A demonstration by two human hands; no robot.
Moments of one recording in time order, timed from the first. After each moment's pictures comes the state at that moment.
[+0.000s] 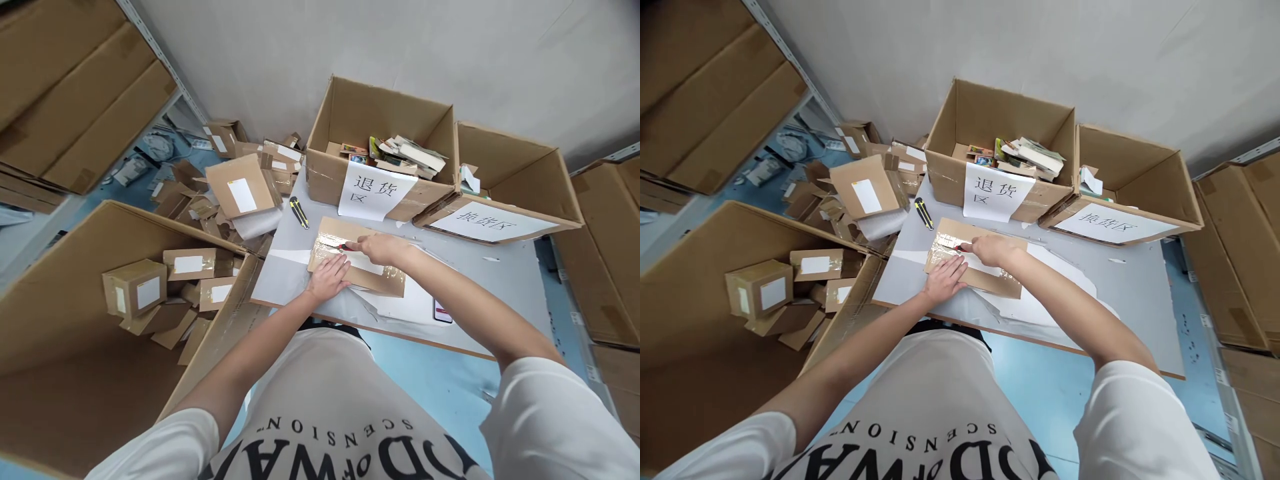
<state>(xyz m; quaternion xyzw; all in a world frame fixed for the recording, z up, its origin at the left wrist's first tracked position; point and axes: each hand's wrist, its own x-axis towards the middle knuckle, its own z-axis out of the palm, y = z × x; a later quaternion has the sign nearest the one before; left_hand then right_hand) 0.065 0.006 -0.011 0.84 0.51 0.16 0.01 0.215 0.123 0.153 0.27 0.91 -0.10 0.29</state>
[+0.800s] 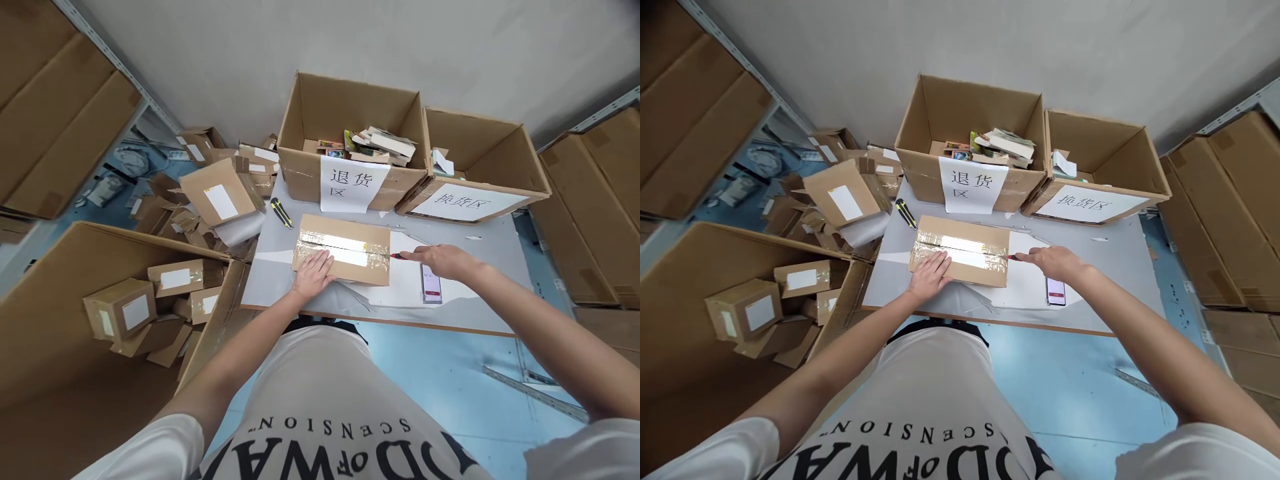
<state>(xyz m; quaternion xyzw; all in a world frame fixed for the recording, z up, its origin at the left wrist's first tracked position) 0.067 0.003 -0.004 0.84 0.52 0.15 0.03 0.403 0.078 0.161 0.43 0.83 -0.10 0.33</state>
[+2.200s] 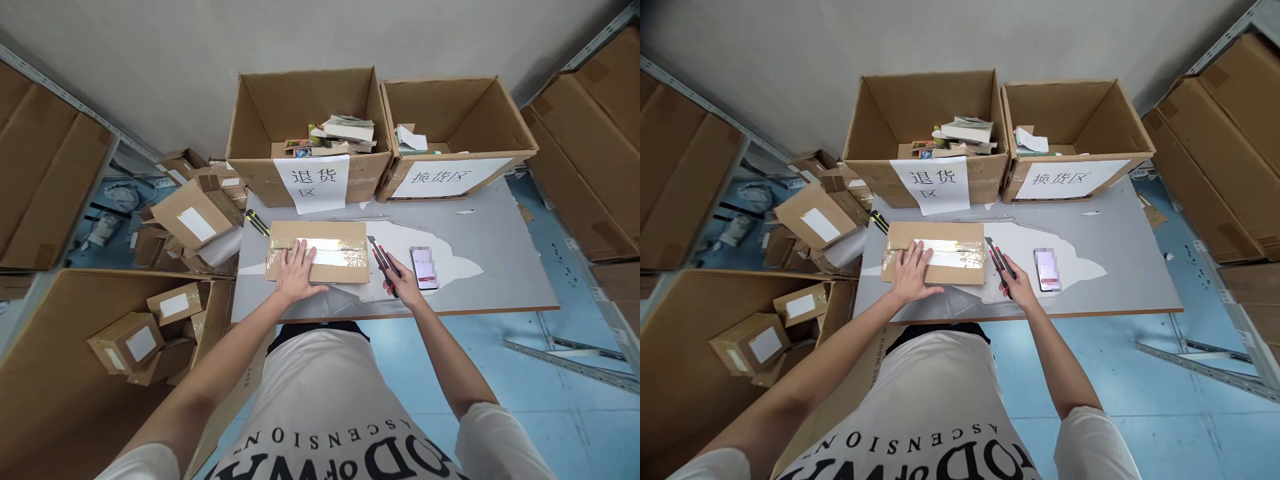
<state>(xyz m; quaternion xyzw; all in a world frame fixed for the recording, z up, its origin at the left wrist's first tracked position) 0.099 0.034 0.023 0.85 0.52 0.06 0.04 0.414 -0.010 0.011 0.59 0.38 -0.59 -0.40</state>
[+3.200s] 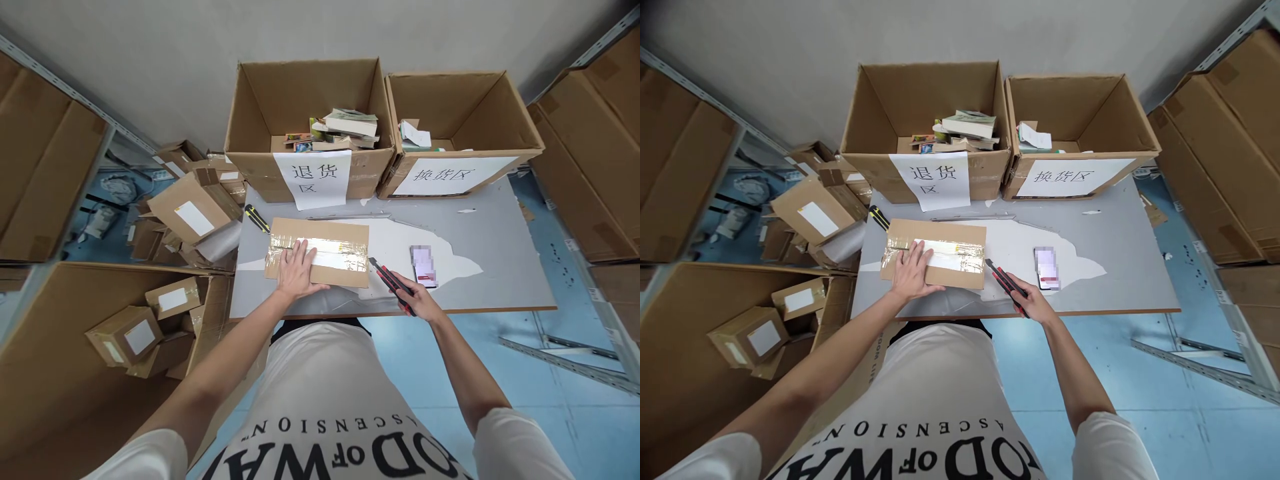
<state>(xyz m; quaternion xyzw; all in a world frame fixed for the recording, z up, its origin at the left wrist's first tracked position) 0.104 0.030 0.019 0.83 0.55 0.03 0.07 0.450 -0.047 0.030 0.56 0.44 -0.66 -0.26</state>
